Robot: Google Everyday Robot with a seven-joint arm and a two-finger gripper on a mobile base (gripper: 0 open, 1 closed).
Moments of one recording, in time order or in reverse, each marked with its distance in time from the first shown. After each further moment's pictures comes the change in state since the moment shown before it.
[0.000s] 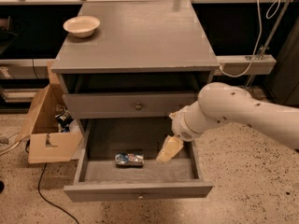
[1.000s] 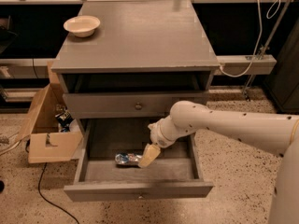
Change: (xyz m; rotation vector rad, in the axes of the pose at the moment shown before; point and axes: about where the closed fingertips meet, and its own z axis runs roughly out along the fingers) arm -0.006 -0.012 0.145 -0.100 -0.056 -0.049
